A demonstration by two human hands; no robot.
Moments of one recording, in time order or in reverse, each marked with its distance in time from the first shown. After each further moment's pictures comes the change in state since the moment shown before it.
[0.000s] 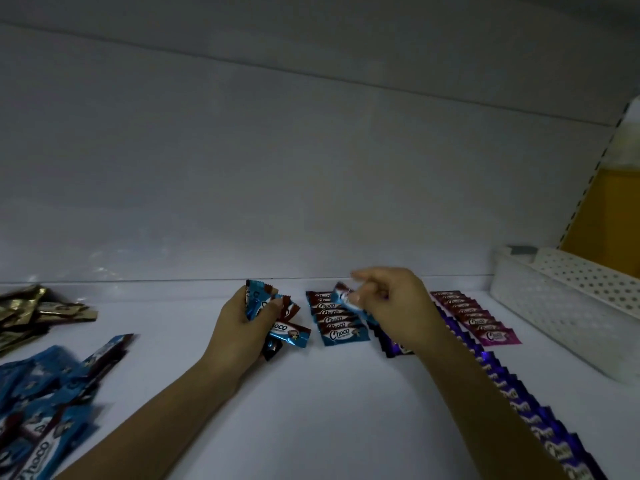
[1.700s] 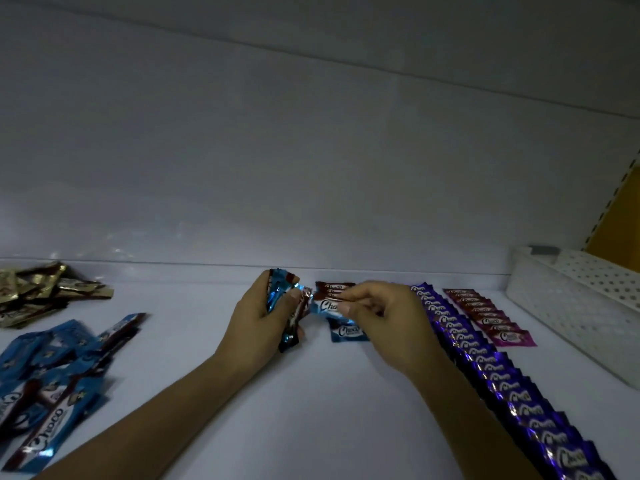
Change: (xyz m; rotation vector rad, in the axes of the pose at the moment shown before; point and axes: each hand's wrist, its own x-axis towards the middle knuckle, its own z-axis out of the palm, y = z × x) left_hand -0.007 -0.006 0.006 0.183 -0.024 0.235; right_hand -0.019 0.010 0.025 0.064 -0.021 -0.121
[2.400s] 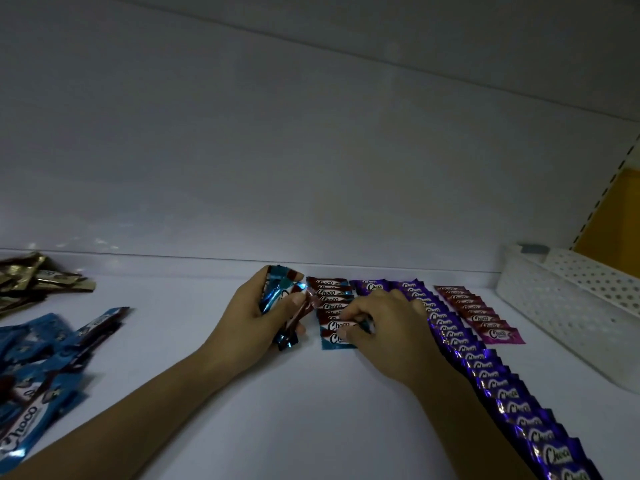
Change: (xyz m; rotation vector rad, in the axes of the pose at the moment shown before) left_hand -0.004 0.006 -0.001 -0.018 -0.169 0.066; right_hand -0.002 0.023 -0.007 -0.657 -0.070 -0.081
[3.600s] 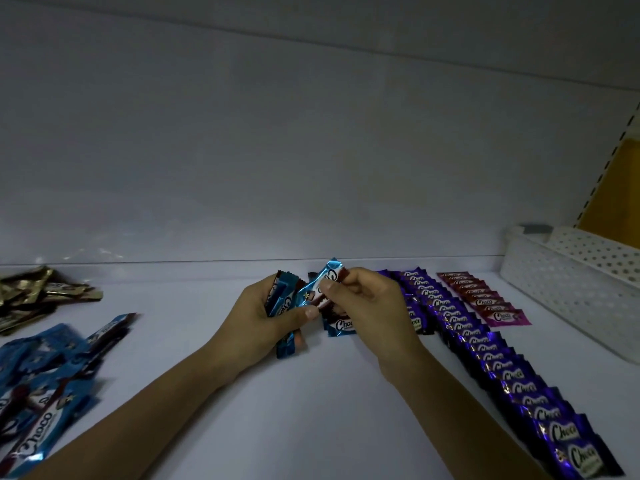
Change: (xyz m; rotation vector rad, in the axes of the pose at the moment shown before) left_hand 0.000 0.006 -0.001 0.011 -0.118 -0.091; right_hand 0.003 -0.037 0.002 1.084 0.126 0.259
